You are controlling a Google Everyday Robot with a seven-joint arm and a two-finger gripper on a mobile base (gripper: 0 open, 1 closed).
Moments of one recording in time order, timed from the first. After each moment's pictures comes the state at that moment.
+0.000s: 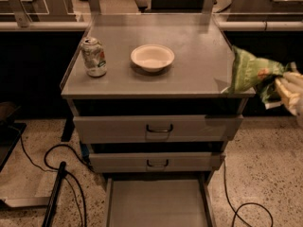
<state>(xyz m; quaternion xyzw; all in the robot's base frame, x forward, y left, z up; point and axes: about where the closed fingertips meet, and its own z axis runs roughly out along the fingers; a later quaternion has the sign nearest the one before) 0.513 -0.327 0.924 -0.22 0.73 -0.11 0.64</state>
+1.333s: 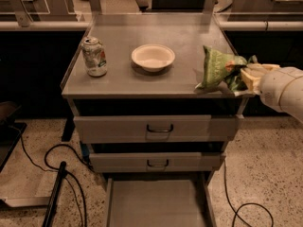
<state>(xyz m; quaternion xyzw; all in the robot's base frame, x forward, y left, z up) 0.583 -0.273 0.905 -0.23 0.76 -0.04 0.60</state>
